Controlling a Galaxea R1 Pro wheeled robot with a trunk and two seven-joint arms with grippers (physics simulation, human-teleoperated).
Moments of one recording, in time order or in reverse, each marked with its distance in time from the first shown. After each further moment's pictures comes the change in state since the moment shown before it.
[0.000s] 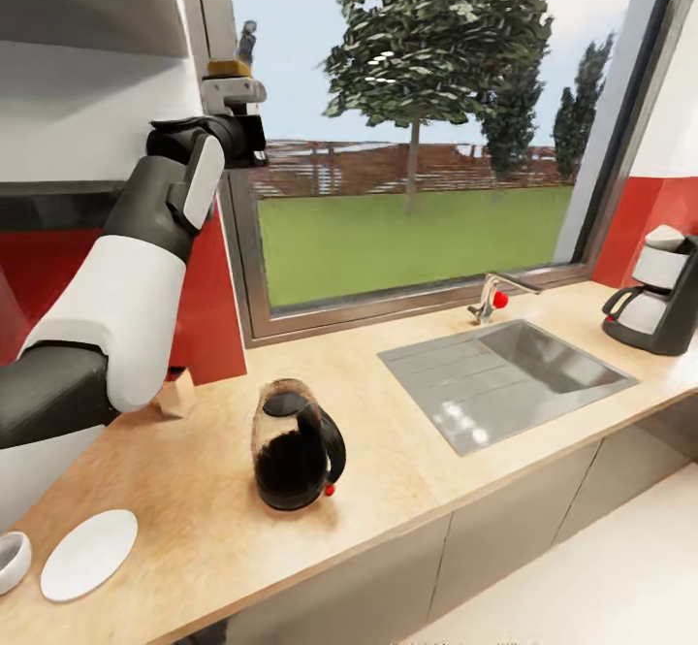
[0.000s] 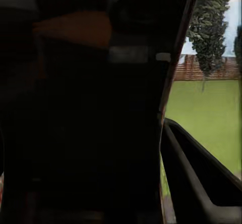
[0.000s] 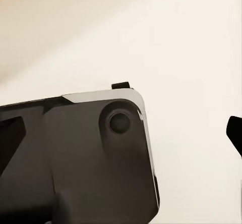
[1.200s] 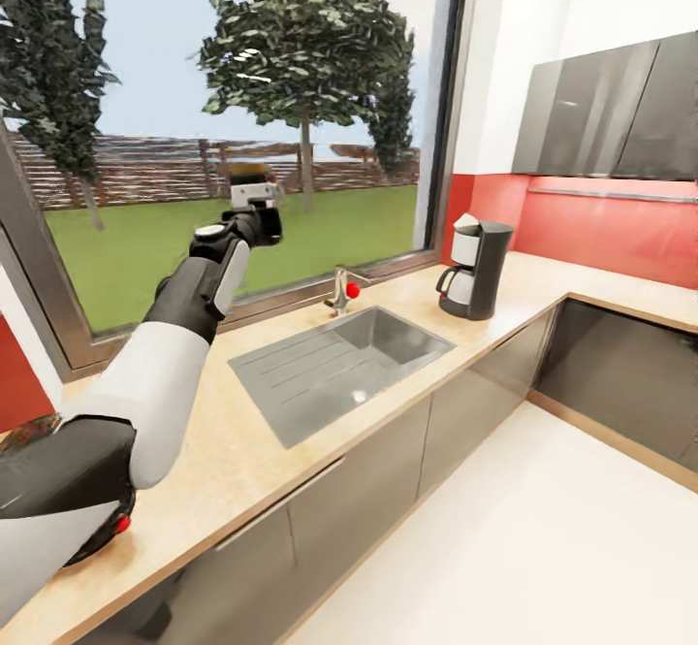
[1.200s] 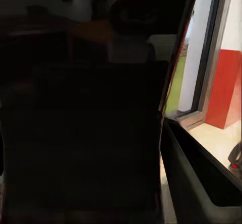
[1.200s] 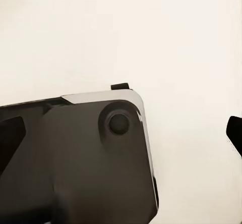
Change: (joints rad) left arm 0.267 -0.014 0.000 -0.008 0.001 -0.163 -0.001; right arm 0.000 0.000 0.002 0.001 0.003 -0.004 -0.003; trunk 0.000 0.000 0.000
